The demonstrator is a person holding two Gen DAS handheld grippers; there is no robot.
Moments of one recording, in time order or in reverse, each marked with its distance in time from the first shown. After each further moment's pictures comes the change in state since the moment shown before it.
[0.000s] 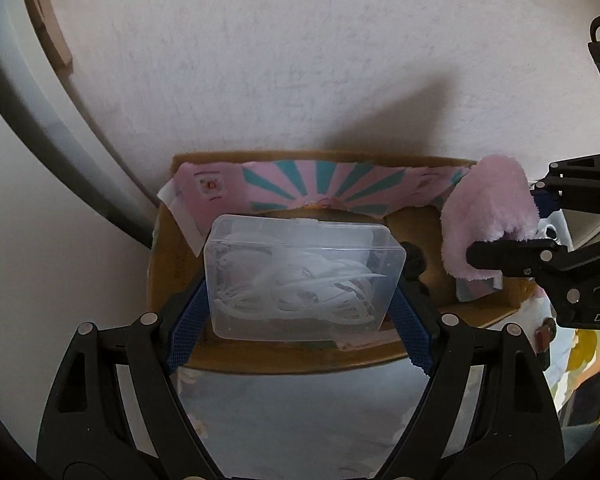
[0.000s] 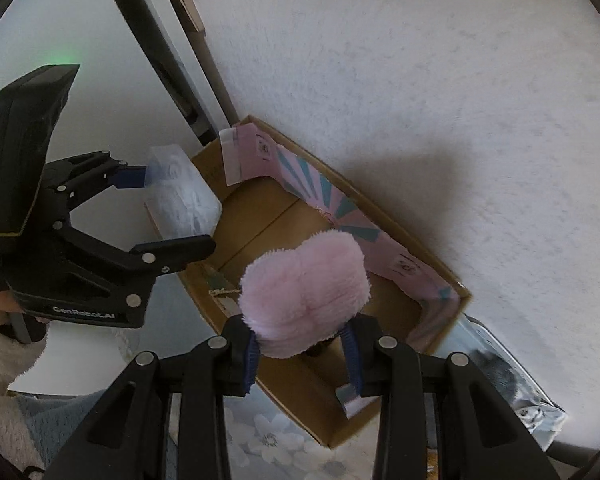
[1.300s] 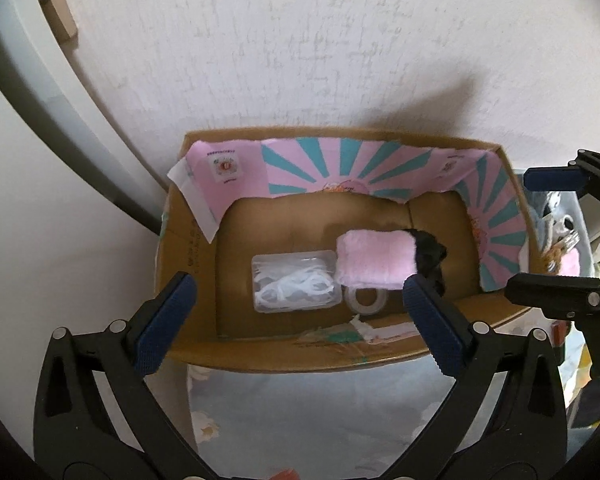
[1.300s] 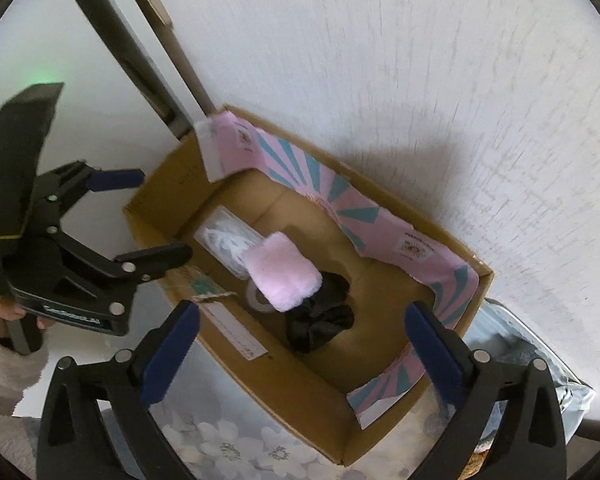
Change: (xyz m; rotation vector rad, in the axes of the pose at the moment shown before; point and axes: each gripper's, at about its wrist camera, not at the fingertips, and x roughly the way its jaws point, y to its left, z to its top) left arm 0.015 0.007 -0.010 0.004 0.018 0.031; right arm 0.016 -0.007 -0.011 0.086 -0.017 0.005
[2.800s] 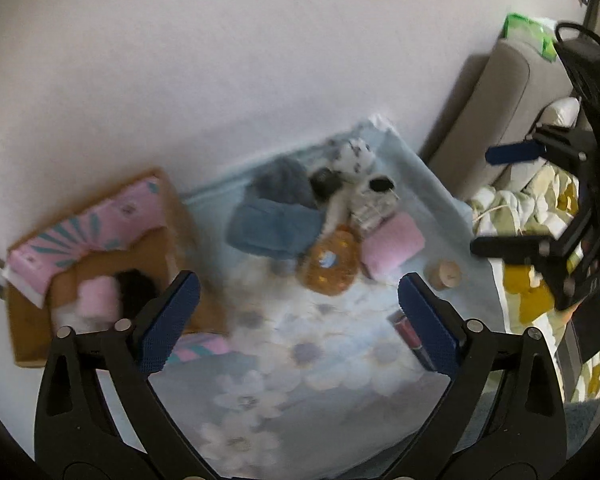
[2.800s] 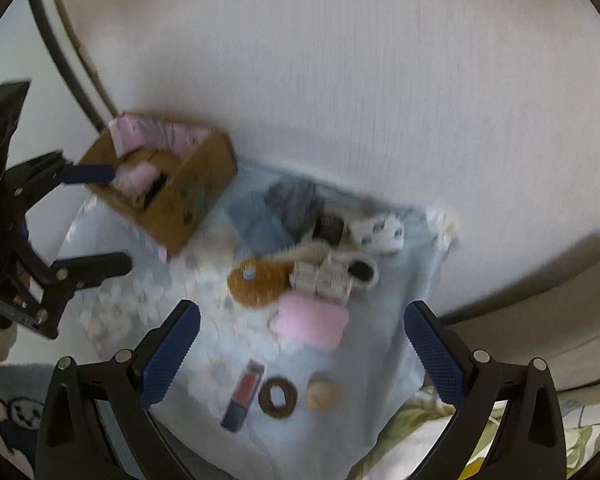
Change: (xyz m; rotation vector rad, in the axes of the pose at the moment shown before) left arm -0.040 -0.297 -0.039 0.365 -0.085 -0.212; right arm -0.143 -0.142 -0.223 0.191 -0.087 -0.217
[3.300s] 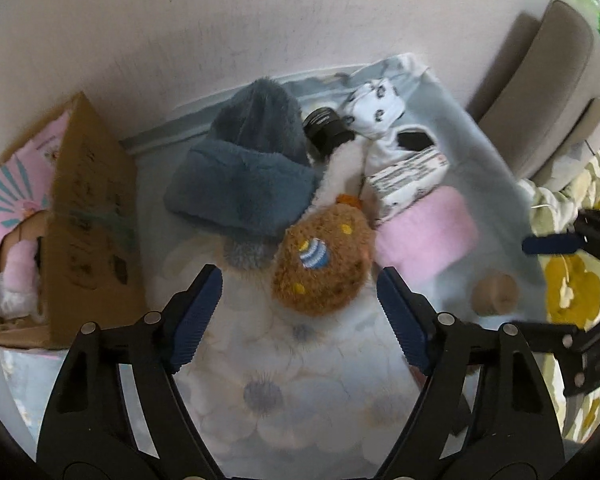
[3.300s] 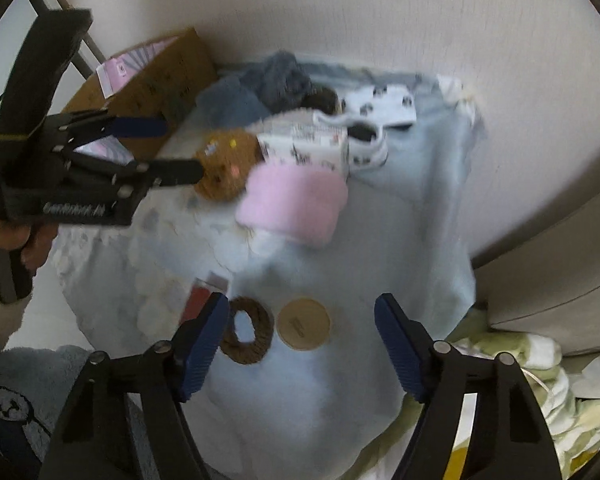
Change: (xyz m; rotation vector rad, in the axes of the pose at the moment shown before) left arm 0.116 -0.018 -0.018 -0.085 0.066 0.064; right arm 0.072 -0.031 -0.092 0.044 0.097 0.078
